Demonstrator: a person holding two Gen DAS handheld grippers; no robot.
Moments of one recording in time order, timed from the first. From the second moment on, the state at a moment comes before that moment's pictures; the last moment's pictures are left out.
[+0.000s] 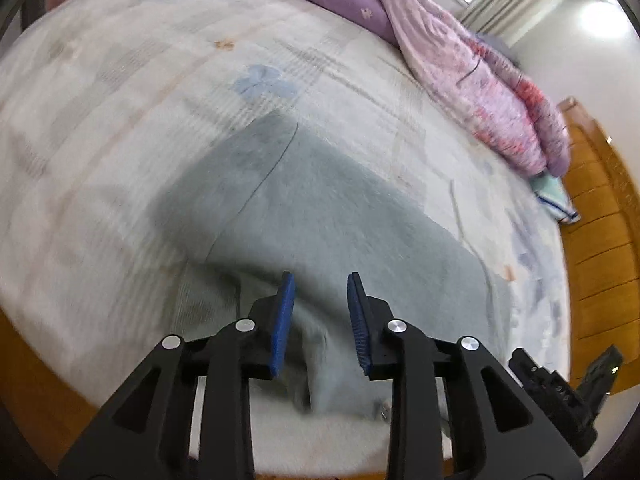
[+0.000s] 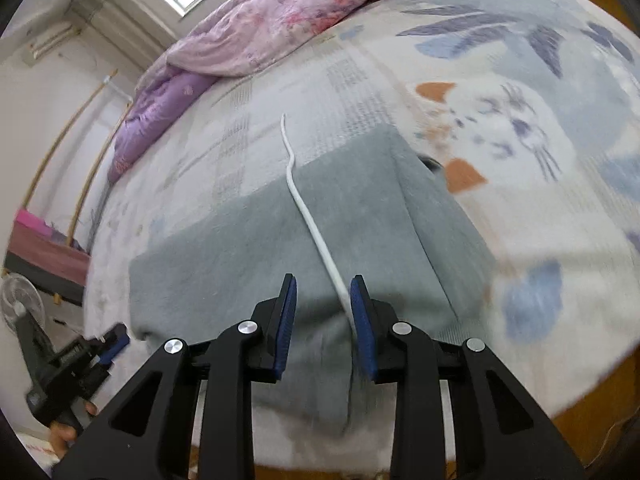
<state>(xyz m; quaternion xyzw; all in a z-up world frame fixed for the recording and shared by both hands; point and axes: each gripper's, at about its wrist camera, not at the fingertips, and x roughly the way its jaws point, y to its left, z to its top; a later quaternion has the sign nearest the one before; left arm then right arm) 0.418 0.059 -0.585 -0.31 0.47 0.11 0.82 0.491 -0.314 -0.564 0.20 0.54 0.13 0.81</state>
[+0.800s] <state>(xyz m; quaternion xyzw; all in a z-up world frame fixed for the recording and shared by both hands) 0.358 0.129 -0.642 -0.42 0.48 0.18 0.75 0.571 -0.162 -0.551 0.08 0.51 0.20 0.83</state>
